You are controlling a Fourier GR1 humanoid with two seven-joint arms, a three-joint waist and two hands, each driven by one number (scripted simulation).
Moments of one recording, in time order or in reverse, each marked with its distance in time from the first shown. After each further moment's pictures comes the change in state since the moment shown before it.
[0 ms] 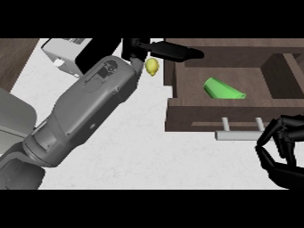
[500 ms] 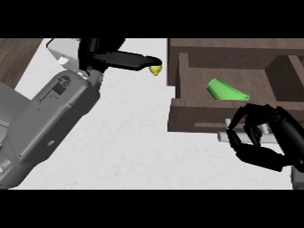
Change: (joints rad) left arm 0.246 0.181 0.052 -0.303 0.001 -0.039 0.066; right arm -0.081 0.040 0.129 0.163 0.318 -0.121 -0.053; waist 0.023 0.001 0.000
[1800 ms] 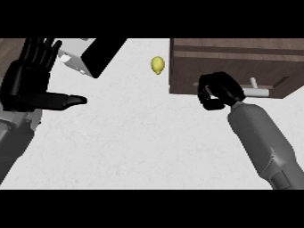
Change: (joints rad) left arm 0.472 0.247 0.184 -0.349 0.026 -0.219 -0.020; right arm -0.625 0.063 0.048 1.230 0.518 -0.393 -0.348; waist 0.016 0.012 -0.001
